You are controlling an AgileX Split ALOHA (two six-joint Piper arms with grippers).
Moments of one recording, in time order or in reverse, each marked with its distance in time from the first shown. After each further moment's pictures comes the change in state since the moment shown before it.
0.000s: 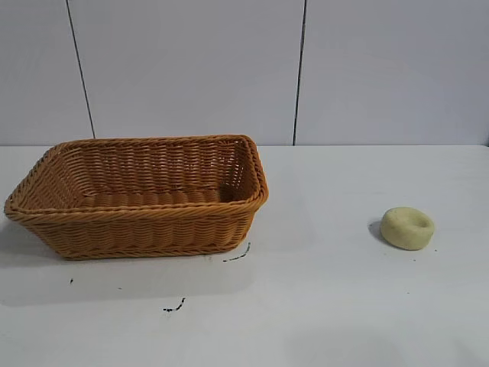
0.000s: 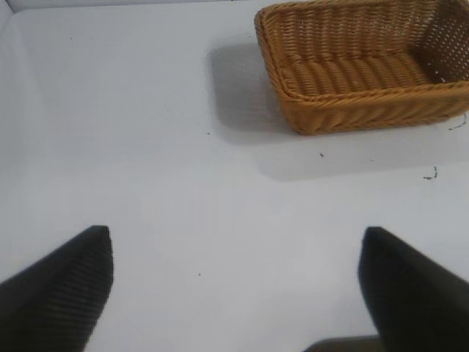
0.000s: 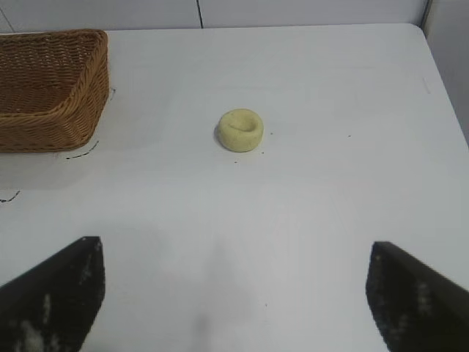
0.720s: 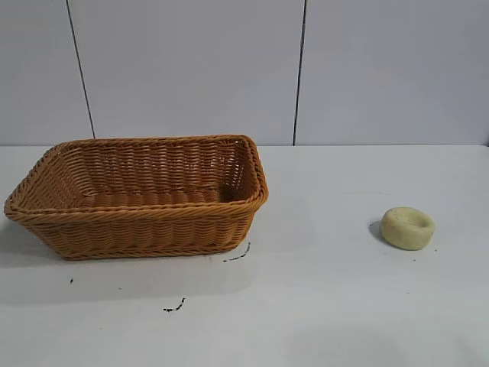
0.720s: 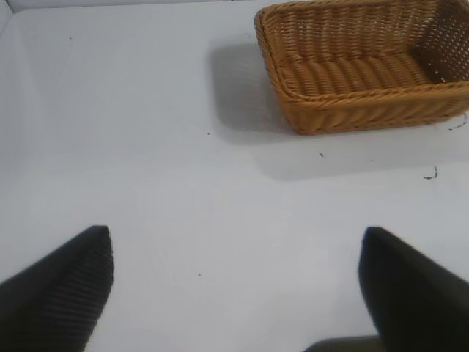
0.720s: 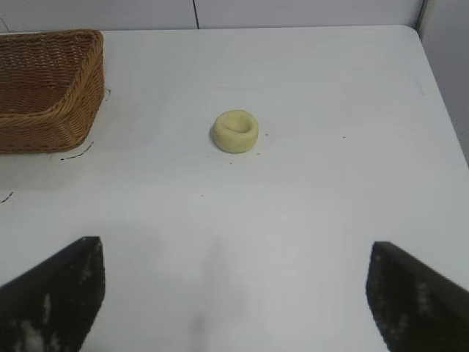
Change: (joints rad) left arm 0.000 0.000 0.000 0.000 0.000 0.000; right arm 0.000 0.396 -0.152 -0.021 0.005 0.031
